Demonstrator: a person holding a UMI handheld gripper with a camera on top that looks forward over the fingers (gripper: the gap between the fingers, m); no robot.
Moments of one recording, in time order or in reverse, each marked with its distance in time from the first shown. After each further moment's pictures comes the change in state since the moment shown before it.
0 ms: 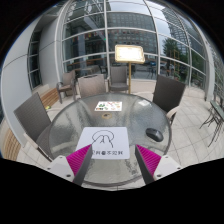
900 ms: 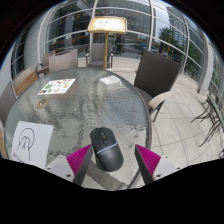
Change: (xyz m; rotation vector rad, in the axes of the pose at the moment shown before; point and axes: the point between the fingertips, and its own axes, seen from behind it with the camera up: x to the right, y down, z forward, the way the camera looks) arm 0.267 0.032 0.247 -0.227 0.148 -0.031
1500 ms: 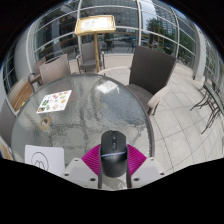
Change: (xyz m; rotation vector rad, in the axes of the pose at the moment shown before) arm -0.018 -0.056 -0.016 -0.055 0.016 0.142
